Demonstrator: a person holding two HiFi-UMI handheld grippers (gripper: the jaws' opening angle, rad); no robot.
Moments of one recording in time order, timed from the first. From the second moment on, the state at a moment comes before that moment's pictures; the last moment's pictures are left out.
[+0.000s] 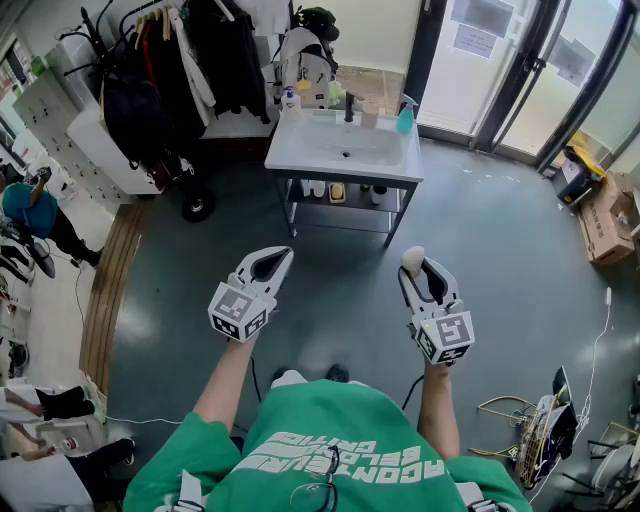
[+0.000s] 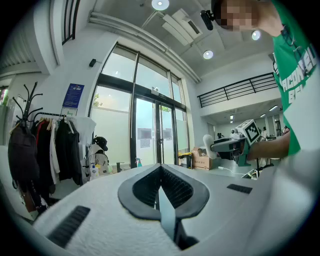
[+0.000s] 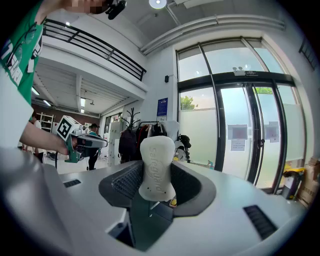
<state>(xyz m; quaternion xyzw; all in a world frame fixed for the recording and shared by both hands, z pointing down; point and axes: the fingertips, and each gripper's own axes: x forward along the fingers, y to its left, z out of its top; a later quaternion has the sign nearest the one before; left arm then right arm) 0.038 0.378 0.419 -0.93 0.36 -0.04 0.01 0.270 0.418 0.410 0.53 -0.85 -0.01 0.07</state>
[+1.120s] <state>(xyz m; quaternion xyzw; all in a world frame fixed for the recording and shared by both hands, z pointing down) 0.055 0.354 0.434 -0.92 0.39 -0.07 0.00 0.302 0.382 0.423 0.51 -0.86 0.01 0.06</state>
